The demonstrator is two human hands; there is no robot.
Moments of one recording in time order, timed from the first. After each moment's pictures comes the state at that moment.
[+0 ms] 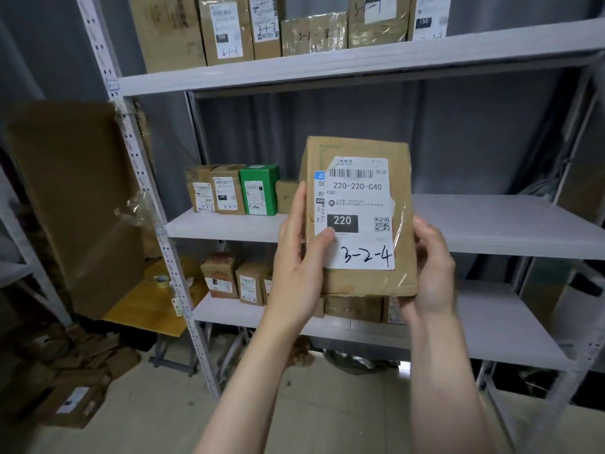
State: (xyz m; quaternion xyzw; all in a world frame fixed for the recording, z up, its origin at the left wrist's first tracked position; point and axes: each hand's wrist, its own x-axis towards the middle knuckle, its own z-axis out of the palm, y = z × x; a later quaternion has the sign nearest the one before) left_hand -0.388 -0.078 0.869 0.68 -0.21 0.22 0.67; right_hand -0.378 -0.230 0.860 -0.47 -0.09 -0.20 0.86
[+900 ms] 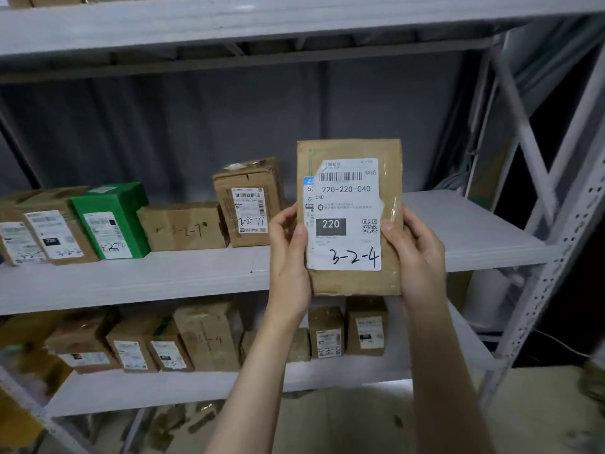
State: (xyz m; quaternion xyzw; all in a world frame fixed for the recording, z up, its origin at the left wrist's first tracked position) left_hand -0.152 -0.276 0.846 0.60 -0.25 0.14 0.75; right_hand -0.196 -0.420 0.849 -0.61 0.00 -0.35 0.71
